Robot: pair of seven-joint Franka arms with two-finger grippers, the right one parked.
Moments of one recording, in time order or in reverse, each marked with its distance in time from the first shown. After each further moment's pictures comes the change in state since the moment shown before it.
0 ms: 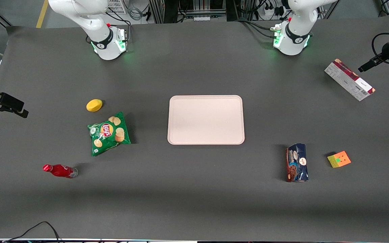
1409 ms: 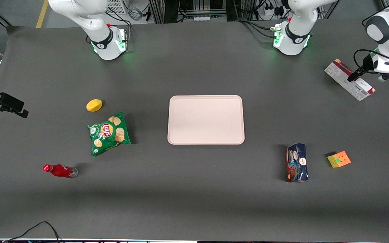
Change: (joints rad) arm -0.003 0.268 0.215 -0.222 0.124 0.623 0.016
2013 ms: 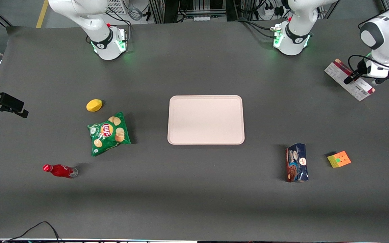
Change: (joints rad) arm -0.028 0.090 -0.002 -0.002 0.000 0.068 -0.044
